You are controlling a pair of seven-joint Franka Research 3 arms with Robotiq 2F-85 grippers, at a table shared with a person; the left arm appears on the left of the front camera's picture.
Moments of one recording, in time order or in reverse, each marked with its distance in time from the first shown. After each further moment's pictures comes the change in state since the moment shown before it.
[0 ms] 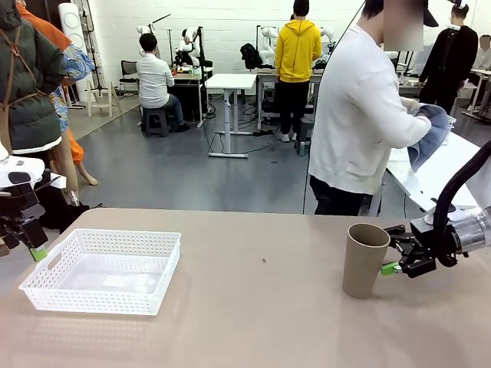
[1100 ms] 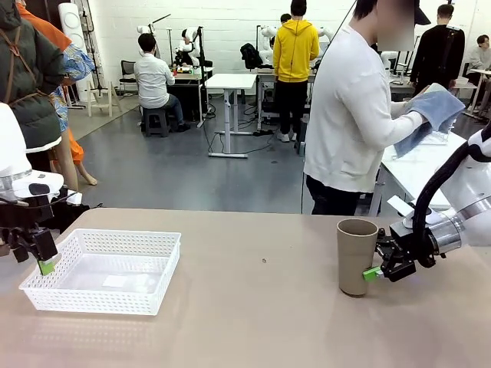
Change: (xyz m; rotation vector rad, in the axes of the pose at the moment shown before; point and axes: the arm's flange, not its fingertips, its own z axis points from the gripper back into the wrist) left arm 0.017 -0.011 -0.031 -0.041 0.136 -0.040; right arm 0.002 -0.011 -0.040 0.057 0.023 0.029
